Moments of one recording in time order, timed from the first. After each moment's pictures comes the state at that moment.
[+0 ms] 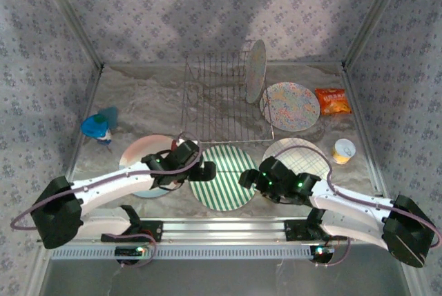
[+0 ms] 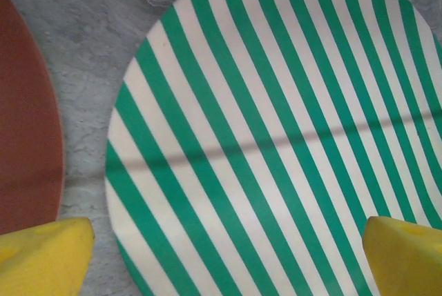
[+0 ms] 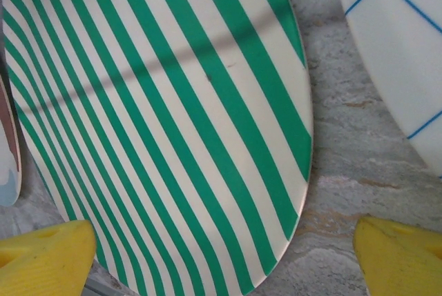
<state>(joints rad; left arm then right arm) -0.94 1.21 0.67 -0.47 -0.08 -0.83 0.92 0.96 0.37 -0.34 -0.07 1.23</state>
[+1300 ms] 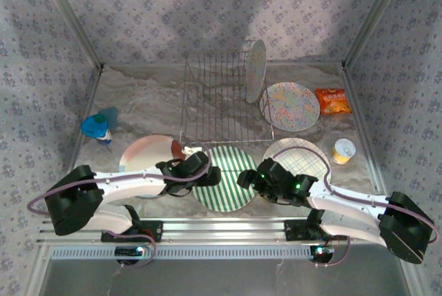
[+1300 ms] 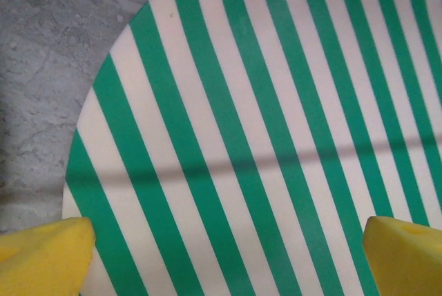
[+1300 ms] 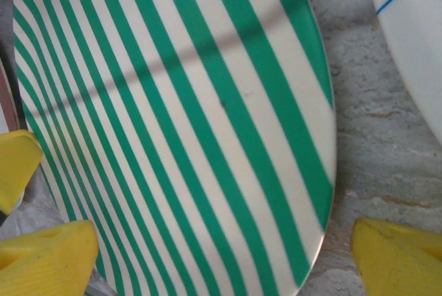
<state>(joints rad) -1.03 1.34 0.59 -0.27 -0.20 -0.96 0.94 0.99 0.35 -0.25 -0.05 1.25</state>
